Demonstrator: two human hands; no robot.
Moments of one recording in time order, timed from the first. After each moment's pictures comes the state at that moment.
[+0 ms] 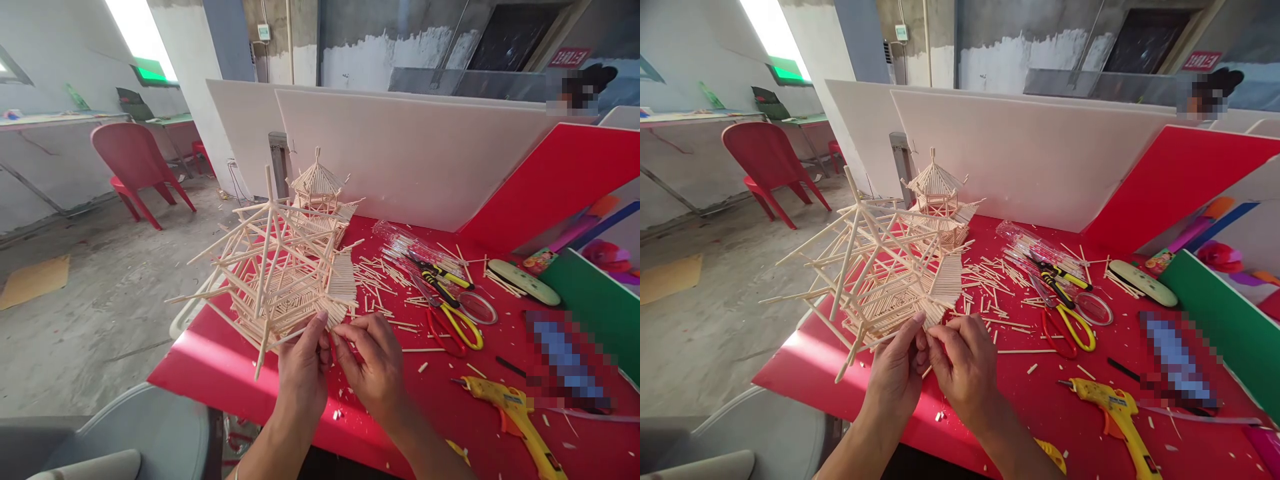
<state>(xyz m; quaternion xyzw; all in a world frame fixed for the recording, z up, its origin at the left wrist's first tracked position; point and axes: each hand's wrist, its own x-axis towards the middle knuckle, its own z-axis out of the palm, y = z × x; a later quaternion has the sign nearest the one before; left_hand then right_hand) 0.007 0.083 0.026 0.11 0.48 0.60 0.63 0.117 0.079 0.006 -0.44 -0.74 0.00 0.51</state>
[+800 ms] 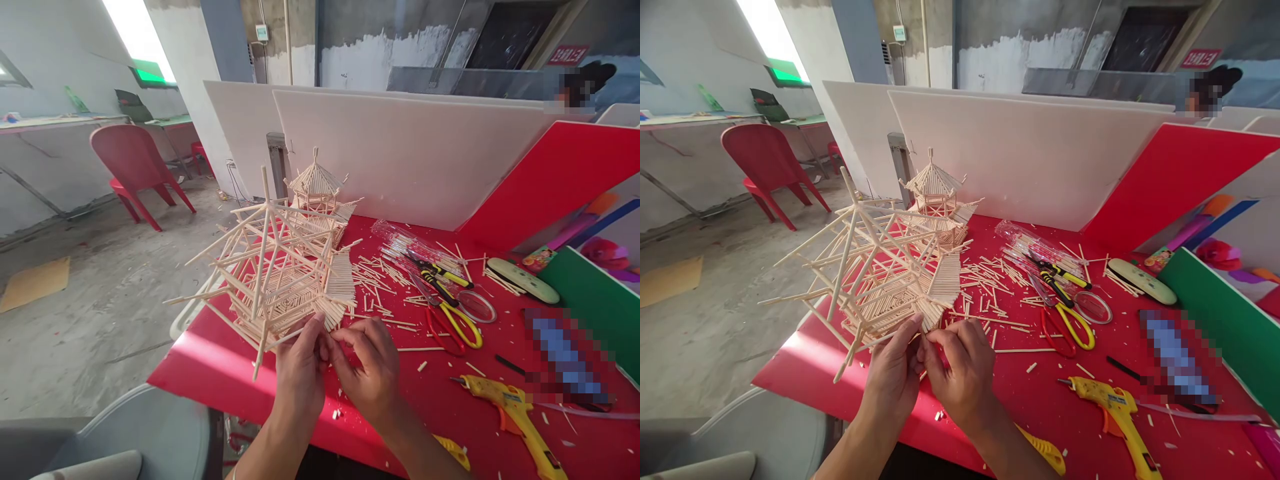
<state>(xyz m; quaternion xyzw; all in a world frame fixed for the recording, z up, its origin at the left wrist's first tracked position) 0.008 0.082 0.026 0.16 0.48 0.61 0.61 0.111 0.076 -0.001 -0.45 -0.72 0.02 0.53</state>
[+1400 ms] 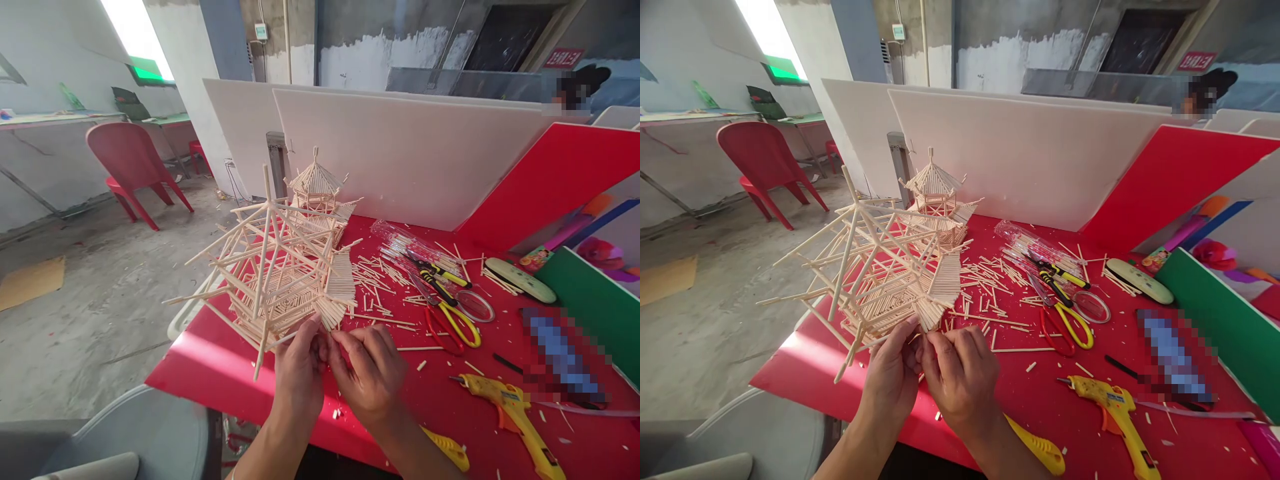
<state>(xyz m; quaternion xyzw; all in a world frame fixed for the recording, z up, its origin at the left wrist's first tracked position) 0.006 0.082 0.030 0.11 0.46 0.63 0.61 0.108 0.071 0.001 -0.46 -0.73 -0.11 0.49</state>
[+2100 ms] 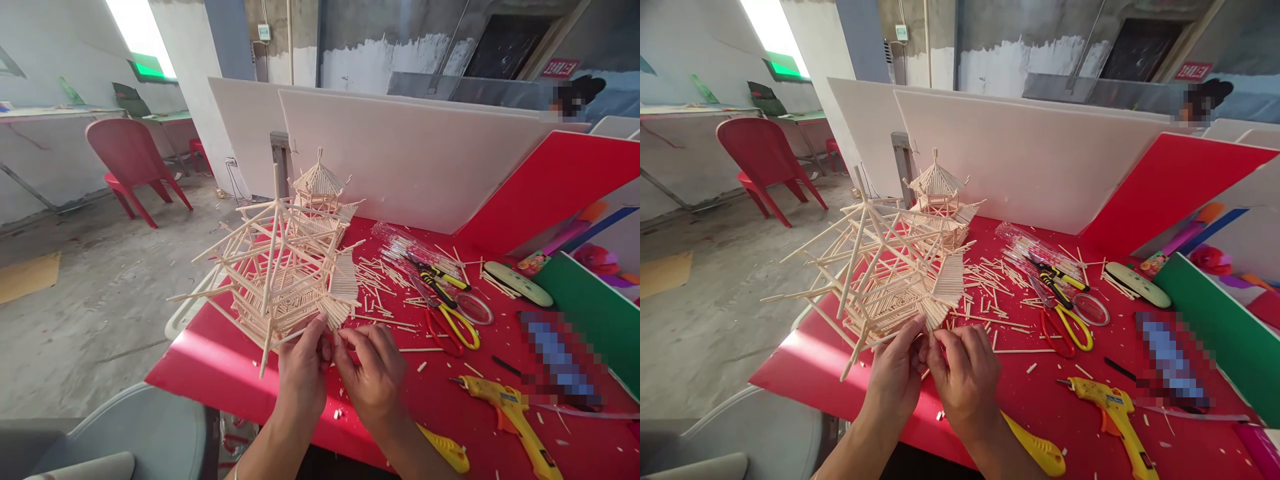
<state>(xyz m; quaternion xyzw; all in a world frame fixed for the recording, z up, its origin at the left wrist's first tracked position) 0.005 0.081 0.024 0.15 0.47 0.61 0.62 0.106 0.070 -0.007 -0.49 -0.72 -0.06 0.49</state>
